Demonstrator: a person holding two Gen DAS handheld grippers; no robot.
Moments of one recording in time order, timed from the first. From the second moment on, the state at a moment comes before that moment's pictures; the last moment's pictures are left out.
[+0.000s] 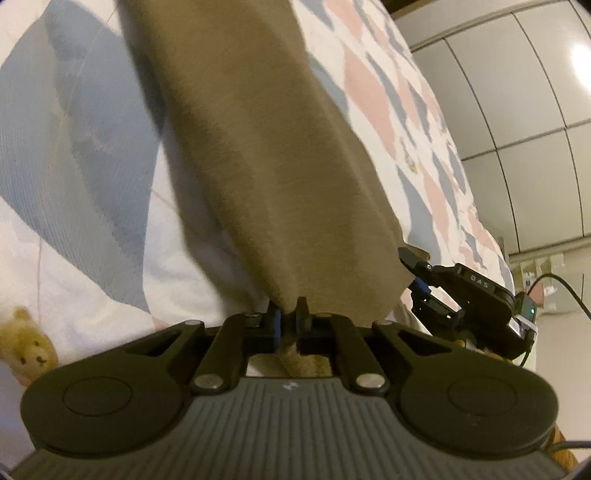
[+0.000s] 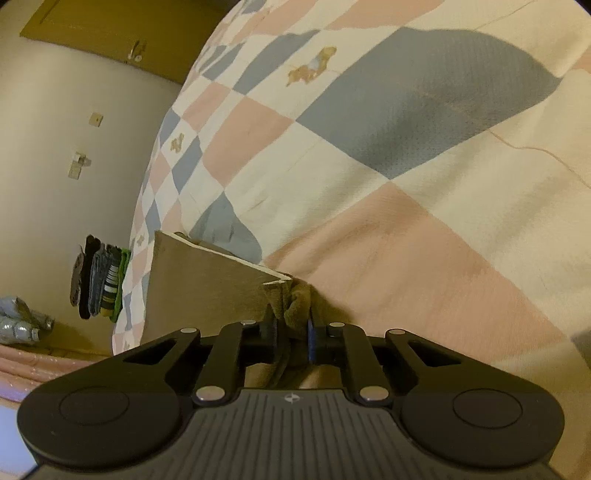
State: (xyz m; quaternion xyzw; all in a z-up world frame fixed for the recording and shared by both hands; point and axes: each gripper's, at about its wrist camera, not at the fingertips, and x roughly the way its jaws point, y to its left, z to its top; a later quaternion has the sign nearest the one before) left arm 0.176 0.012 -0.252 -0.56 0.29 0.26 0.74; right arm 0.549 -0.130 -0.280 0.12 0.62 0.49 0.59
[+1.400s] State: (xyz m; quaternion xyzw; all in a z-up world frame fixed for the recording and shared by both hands) left arm 0.068 -0.001 -0.188 -0.42 0.36 0.23 0.80; right arm 0.359 -0.295 -0.218 0.04 0.62 0.44 0.66
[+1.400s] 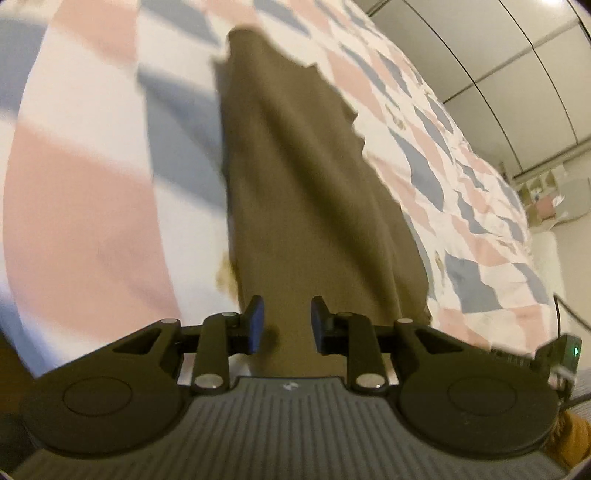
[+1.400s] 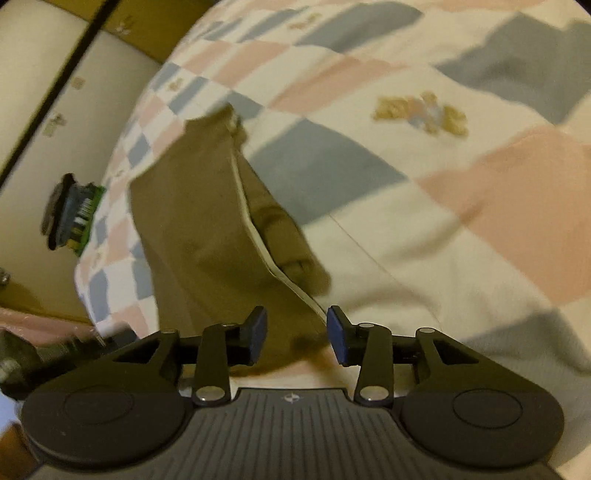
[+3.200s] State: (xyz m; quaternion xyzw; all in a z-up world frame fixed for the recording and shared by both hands) left arm 0.371 0.212 -0.206 -0.11 0.50 -0.24 0.82; right arm 0.207 -0.255 -0.239 0.38 0.39 0.02 0.84
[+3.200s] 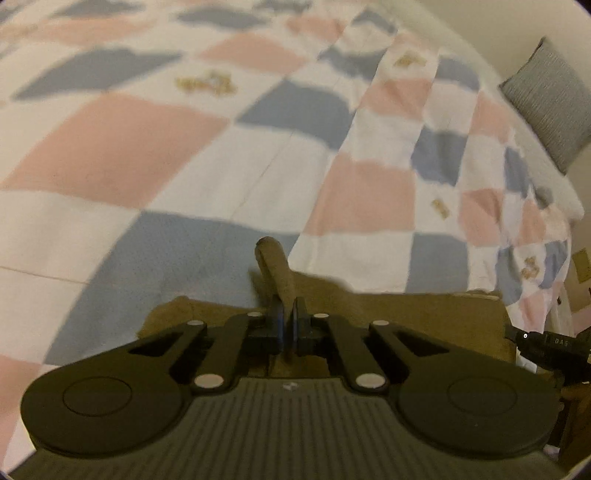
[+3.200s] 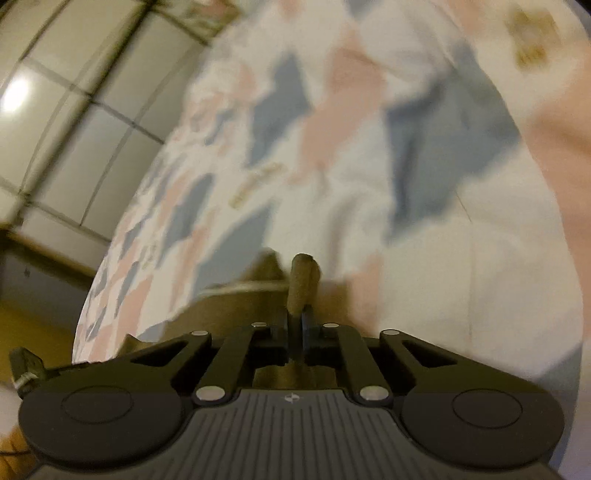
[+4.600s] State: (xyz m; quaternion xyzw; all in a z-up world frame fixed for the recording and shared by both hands) left arm 0.215 0.320 -0.241 -0.35 0.51 -0.06 0.79; right arm 0.121 -0.193 -0.257 0.47 0.45 0.05 0.76
